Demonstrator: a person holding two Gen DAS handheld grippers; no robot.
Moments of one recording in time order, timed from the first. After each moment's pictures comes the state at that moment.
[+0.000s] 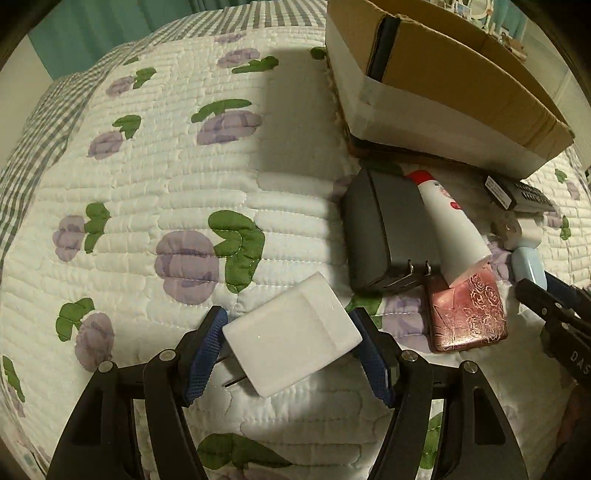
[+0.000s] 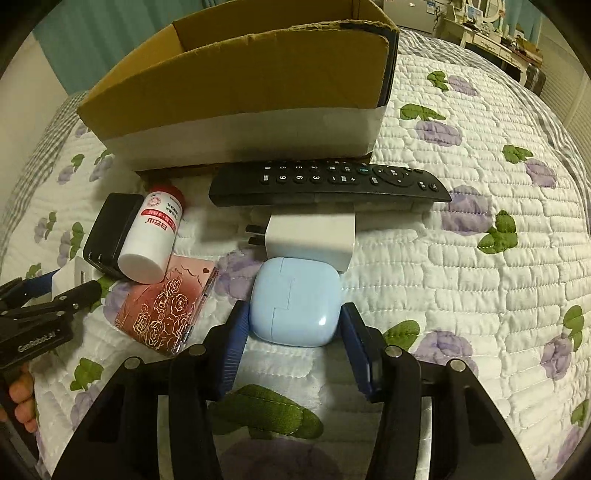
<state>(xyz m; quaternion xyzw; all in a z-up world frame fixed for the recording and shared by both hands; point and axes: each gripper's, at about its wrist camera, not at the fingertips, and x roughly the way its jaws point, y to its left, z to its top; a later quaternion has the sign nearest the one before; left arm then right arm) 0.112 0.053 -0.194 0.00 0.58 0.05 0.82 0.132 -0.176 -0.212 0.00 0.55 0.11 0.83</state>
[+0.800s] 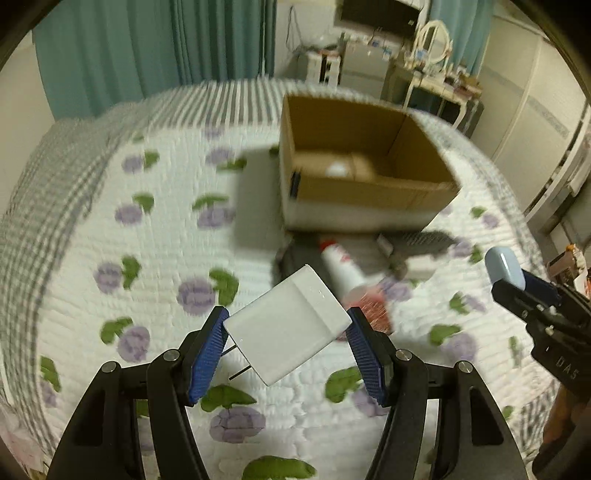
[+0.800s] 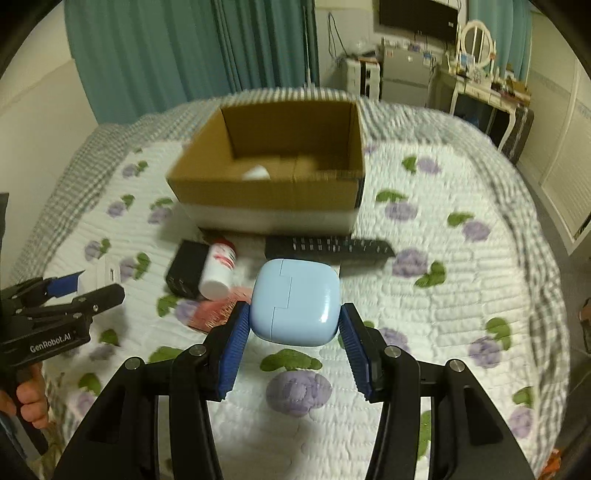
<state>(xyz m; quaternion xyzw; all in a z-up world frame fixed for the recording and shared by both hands) 0.059 0.033 -0.072 -0.01 0.47 -0.02 0.88 0.070 -0.180 -0.091 -0.01 0.45 0.12 0.88</state>
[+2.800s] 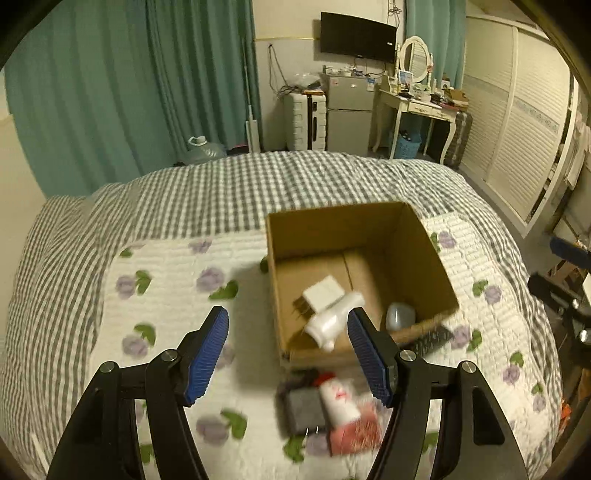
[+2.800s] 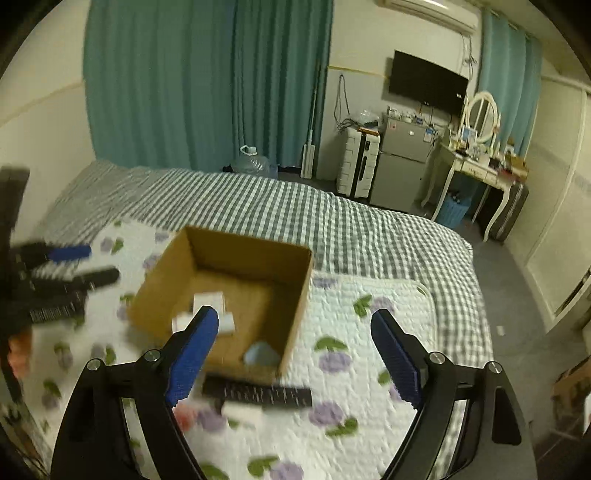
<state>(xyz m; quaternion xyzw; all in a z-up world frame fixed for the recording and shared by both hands) 0.159 0.012 -0.006 0.03 0.42 -0.02 0.91 0.170 -0.218 0.011 -0.08 0.36 0.12 0.92</state>
